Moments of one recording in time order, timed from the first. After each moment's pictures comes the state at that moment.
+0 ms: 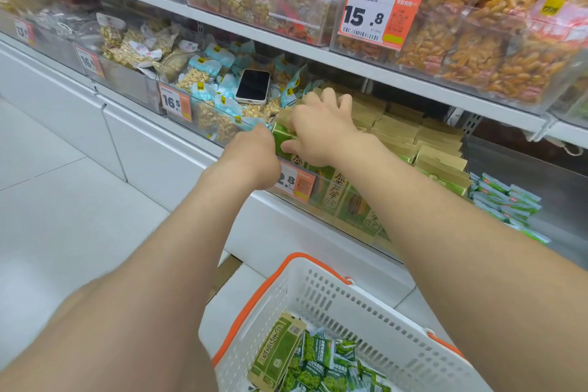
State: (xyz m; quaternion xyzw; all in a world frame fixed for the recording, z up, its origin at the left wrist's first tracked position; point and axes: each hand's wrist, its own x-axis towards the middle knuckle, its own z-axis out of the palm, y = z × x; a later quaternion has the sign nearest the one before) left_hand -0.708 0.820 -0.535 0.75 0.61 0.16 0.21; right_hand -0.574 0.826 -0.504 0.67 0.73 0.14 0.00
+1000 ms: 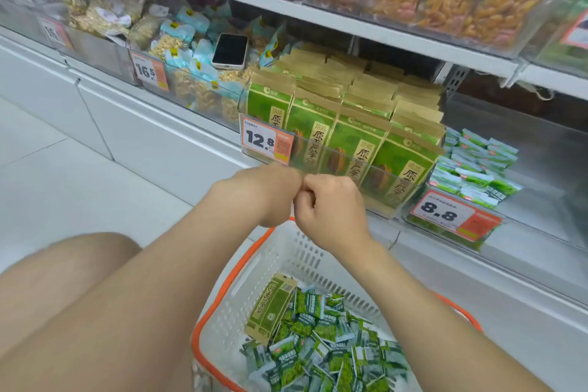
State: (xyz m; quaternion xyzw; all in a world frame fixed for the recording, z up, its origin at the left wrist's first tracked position) left_hand -0.674 0.764 -0.593 0.90 0.42 -0.06 0.11; right_hand -0.545 0.700 -0.639 0.64 0.69 0.02 -0.34
